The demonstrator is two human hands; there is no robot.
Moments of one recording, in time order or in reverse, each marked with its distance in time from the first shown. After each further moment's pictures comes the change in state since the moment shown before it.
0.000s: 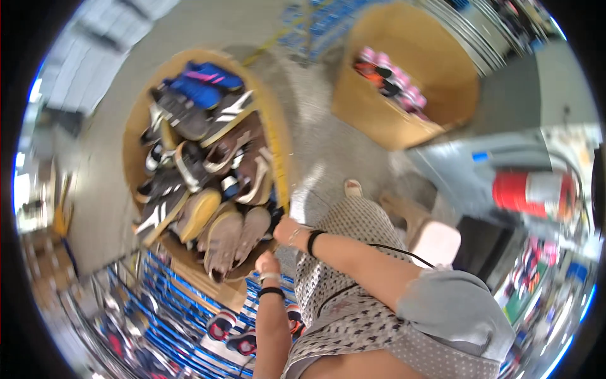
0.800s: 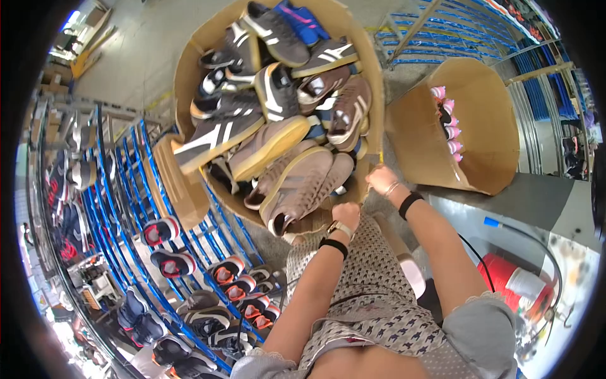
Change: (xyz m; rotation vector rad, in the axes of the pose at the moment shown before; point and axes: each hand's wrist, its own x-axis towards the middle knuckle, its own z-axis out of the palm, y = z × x) left_hand -0.031 0.167 -0.100 -0.350 0.108 0.249; right_hand -0.030 0.161 -0.111 -0.353 -0.149 -0.205
